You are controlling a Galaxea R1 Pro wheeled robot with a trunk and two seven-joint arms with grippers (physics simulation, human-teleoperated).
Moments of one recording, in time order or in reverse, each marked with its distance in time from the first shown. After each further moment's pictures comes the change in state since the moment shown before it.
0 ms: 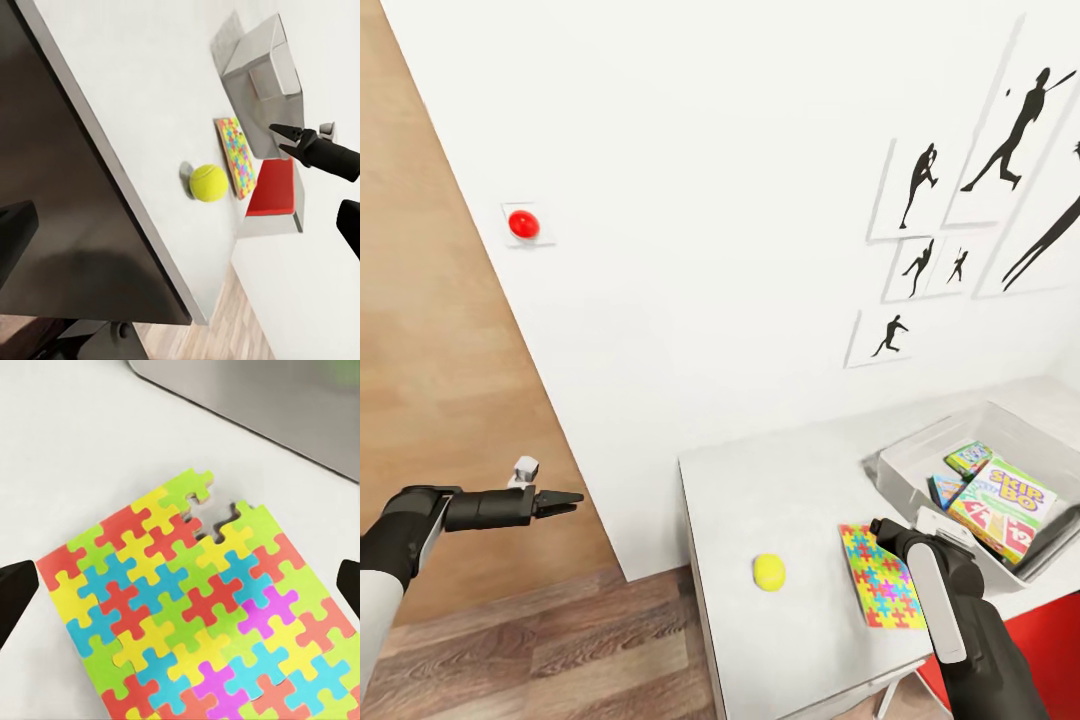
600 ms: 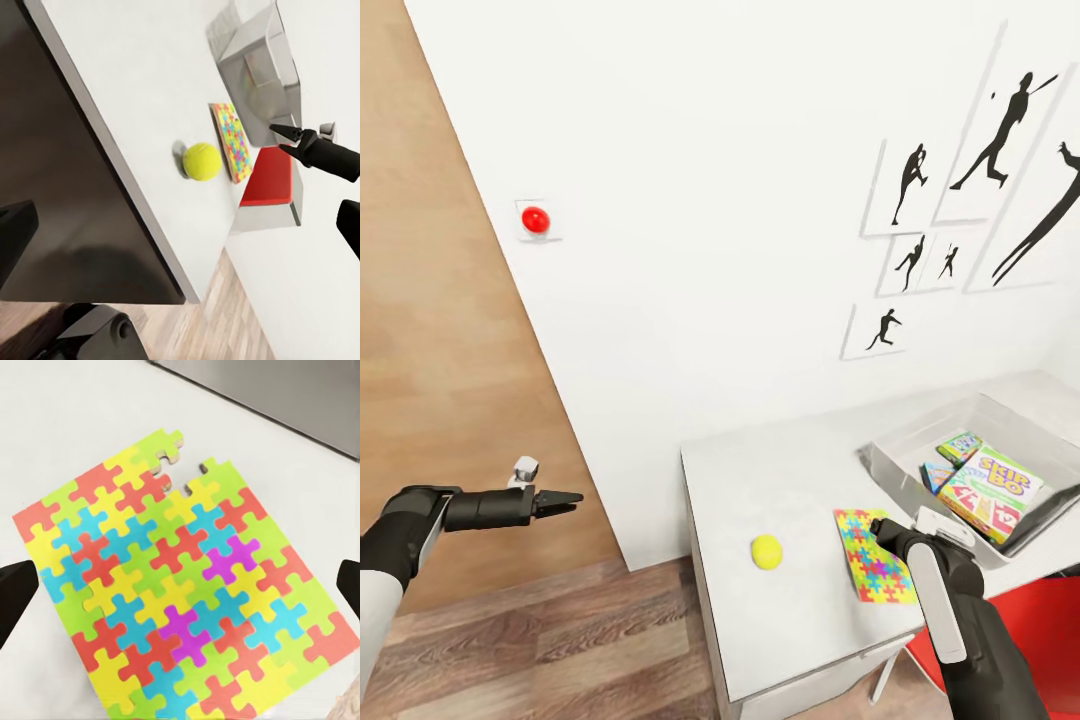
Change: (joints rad) left arm 0.000 0.001 0.000 0.000 0.000 0.001 0.000; right arm 0.000 0.000 0.000 -0.001 0.001 0.002 0.000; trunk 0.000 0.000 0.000
